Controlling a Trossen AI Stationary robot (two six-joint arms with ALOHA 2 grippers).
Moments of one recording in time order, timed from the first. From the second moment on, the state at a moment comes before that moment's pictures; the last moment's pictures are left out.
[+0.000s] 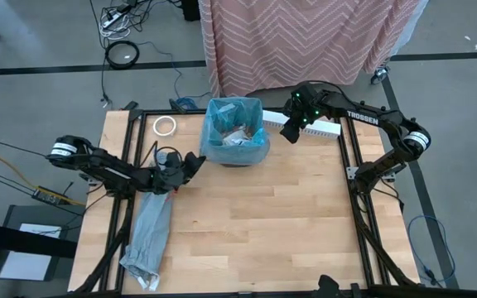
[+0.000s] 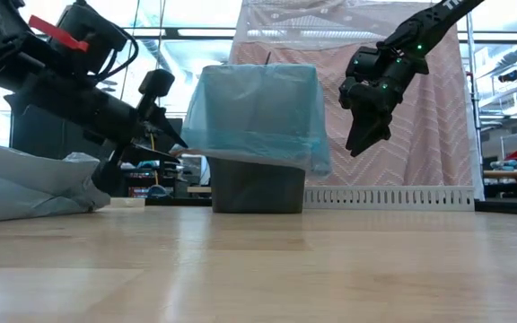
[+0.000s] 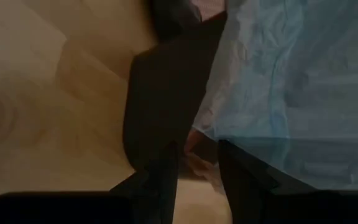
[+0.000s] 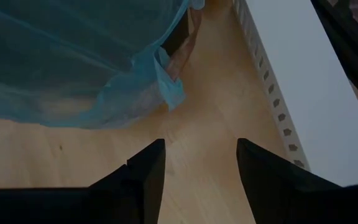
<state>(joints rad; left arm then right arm) -0.09 1.39 0.27 0.70 -0.81 -1.67 -0.76 1.48 1.06 -0.62 -0.32 -0.13</state>
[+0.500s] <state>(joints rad) -0.08 1.39 0.27 0.66 -0.83 -1.68 -0.76 1.48 1.06 -0.58 -0.29 -0.14</state>
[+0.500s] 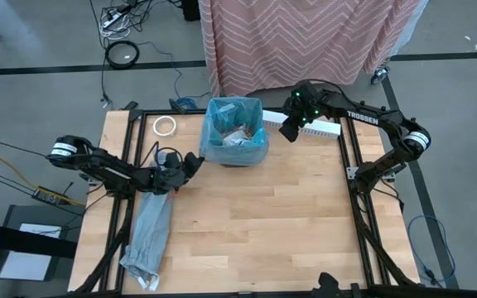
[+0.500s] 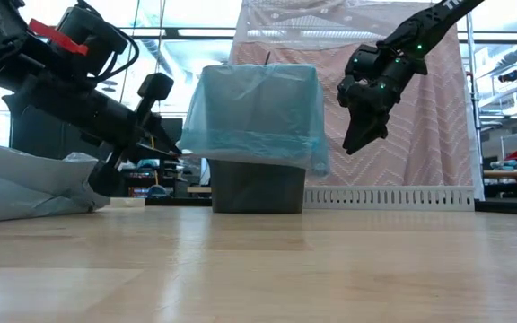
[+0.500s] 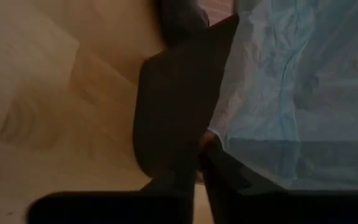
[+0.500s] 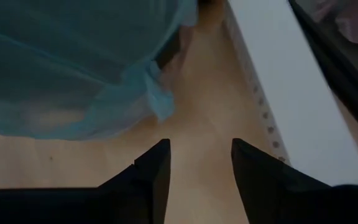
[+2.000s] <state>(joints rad) -0.01 1.39 0.27 0.70 -0.78 -1.73 -0.81 1.72 0.83 0.28 -0.60 0.39</state>
